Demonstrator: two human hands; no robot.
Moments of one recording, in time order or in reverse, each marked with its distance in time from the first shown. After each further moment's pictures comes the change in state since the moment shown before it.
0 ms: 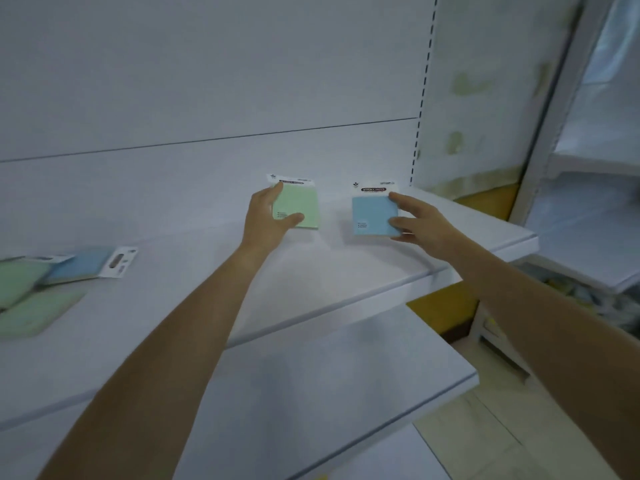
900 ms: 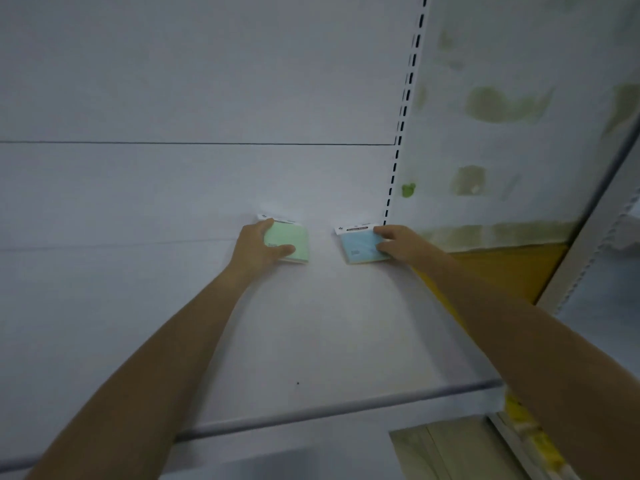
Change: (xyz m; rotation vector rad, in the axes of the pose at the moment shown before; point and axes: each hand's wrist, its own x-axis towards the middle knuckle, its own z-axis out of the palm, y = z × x) left_hand 0.123 0.011 0.208 0.199 0.086 -0.295; right_hand 0.244 0.053 -0.161 -0.686 -0.233 -0.012
